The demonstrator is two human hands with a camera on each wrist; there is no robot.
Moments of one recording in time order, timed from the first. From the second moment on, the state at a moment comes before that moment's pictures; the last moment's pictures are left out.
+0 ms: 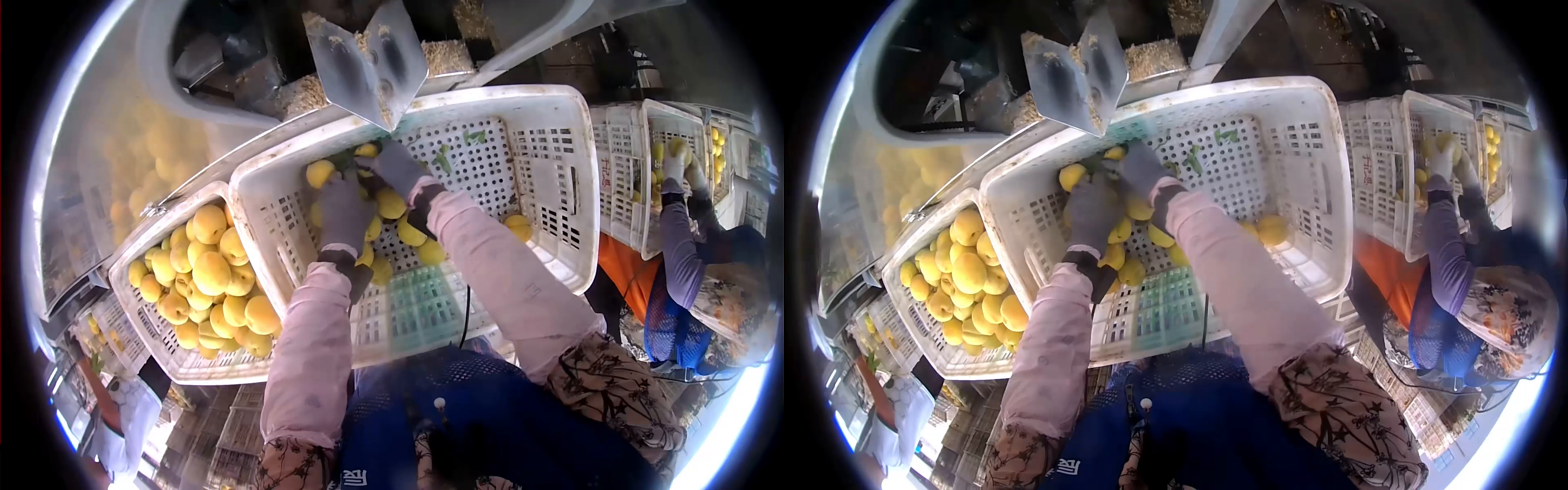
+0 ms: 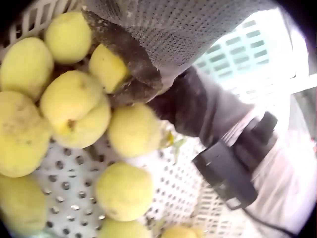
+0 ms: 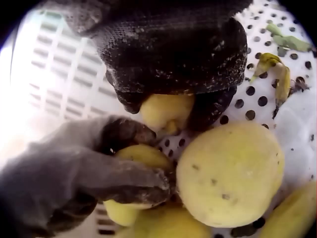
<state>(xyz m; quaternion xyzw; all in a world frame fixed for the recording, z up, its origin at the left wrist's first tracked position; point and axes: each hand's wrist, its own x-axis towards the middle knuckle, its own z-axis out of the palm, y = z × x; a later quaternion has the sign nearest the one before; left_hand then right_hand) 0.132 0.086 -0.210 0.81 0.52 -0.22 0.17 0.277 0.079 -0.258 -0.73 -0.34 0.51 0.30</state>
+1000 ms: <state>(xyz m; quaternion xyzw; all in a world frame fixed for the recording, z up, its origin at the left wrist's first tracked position) 0.050 0.060 -0.040 0.21 0.24 0.33 0.89 0.299 -0.048 0.062 -0.51 -0.41 0.58 0.48</state>
